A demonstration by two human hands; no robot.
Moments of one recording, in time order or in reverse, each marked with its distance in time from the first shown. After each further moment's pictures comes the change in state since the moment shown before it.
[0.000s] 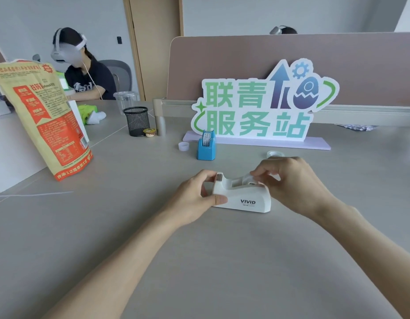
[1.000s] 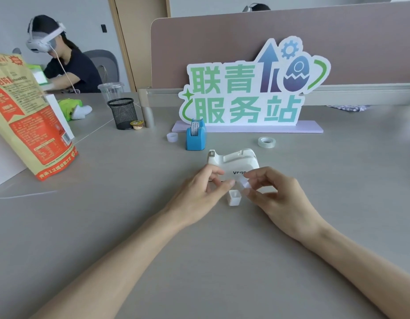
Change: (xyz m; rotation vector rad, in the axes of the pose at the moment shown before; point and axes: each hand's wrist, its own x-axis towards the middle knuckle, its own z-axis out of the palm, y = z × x) left_hand -0.003 0.018 0.027 0.054 -0.035 0.036; right_hand -0.047 0.004 0.028 0.552 0.031 0.308
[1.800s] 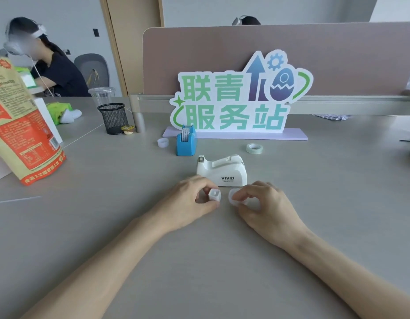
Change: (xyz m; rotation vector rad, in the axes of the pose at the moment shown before) left_hand 0.004 -0.010 -0.002 0.148 -0.048 0.180; right_hand -0.007 0.002 -0.001 -0.446 -0.023 -0.050
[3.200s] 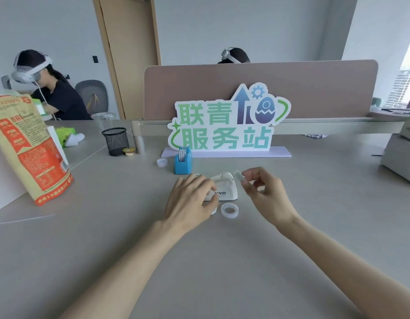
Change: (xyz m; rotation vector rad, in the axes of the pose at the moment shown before) left_hand 0.018 0.017 0.004 0.467 0.420 0.322; right_hand 0.025 0.000 -0.029 0.459 0.241 0.068
